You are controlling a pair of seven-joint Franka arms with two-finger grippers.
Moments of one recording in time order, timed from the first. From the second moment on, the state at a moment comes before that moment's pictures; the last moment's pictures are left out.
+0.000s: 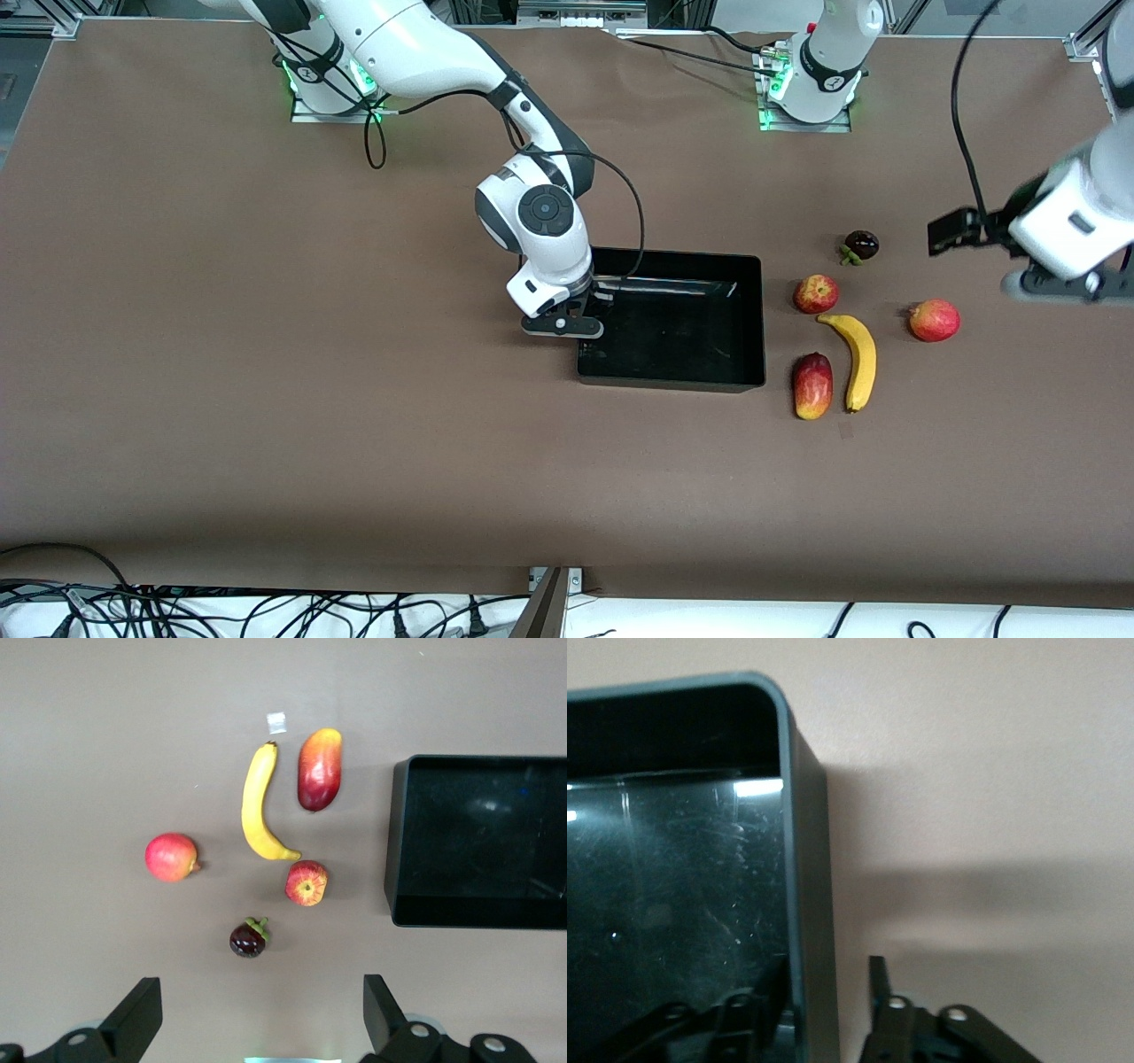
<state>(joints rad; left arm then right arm) 0.07 0.16 -0.17 -1.40 0.07 1.42 -0.12 0.78 0.83 -0.02 -1.35 0.05 2.33 0.84</state>
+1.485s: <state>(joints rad) -0.02 -0.04 -0.02 -1.70 0.03 1.60 -0.03 0.24 0.58 -0.08 -1.43 0.08 1.84 0.00</state>
